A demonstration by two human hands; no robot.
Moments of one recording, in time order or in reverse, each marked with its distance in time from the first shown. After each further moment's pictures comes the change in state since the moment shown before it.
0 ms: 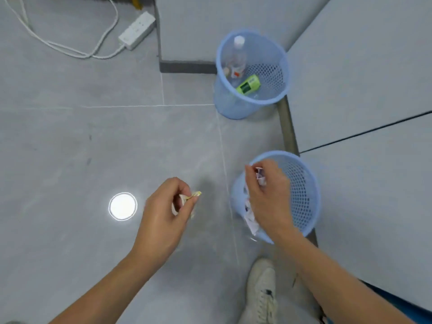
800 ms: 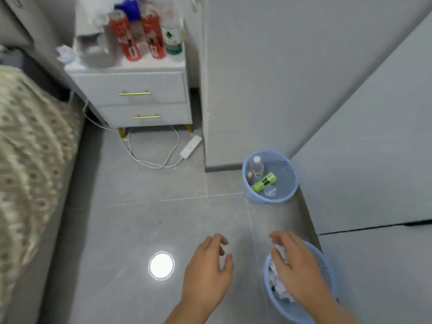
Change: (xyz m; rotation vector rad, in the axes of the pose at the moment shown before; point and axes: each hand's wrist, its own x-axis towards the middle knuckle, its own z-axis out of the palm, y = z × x) left_hand 0.016 0.188 -0.094 0.459 -0.038 -0.039; right_hand 0.043 -0.158 -0.123 -0.096 -0.362 -0.027
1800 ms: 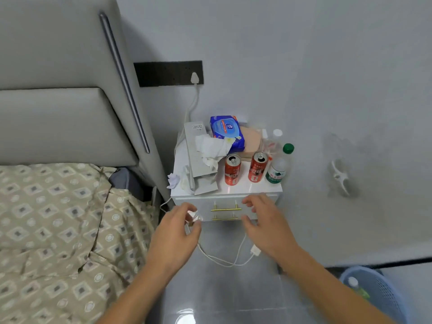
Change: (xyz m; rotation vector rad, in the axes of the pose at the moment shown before) left_hand 0.314 -0.072 -0.544 0.047 0.323 0.093; right_hand 0.409 -0.505 0.023 -0.002 0.088 -0.285
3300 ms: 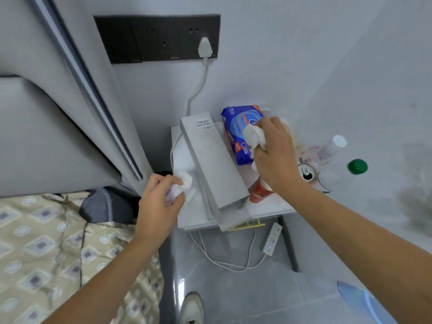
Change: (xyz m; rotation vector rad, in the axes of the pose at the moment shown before) left_hand 0.252 -0.141 -0.001 -0.155 0.031 0.089; right_hand 0.284 -0.040 0.048 0.028 0.356 -0.029
